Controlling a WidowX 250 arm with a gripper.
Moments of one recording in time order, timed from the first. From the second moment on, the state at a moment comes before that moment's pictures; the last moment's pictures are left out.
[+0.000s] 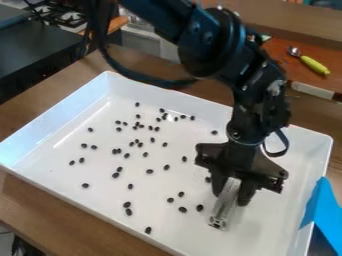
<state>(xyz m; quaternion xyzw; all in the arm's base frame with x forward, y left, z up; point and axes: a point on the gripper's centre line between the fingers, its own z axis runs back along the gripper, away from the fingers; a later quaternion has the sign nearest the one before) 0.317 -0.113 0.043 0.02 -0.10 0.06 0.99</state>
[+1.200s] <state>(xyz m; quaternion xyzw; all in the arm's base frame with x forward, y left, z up) 0.302 0.023 0.034 0.02 -0.11 0.05 0.99</state>
